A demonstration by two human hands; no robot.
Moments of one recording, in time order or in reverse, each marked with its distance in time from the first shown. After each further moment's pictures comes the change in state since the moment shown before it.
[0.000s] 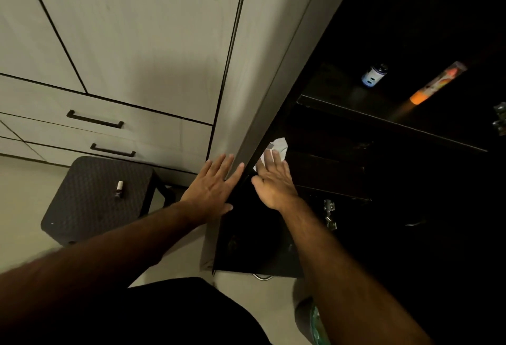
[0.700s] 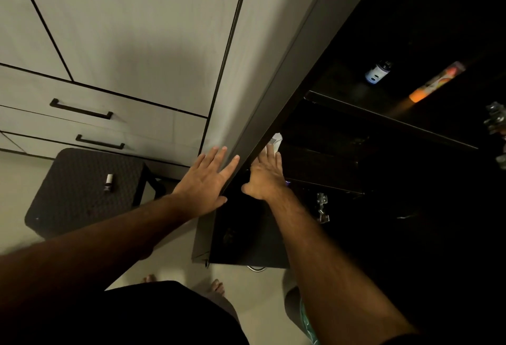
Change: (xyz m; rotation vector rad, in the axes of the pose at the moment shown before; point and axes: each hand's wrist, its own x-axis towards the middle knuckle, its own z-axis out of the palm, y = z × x) left_hand -0.008 -0.014 -0.004 -0.121 0.047 0.028; right_hand 0.013 -0.022 0.006 -0.186 -0.031 0.076
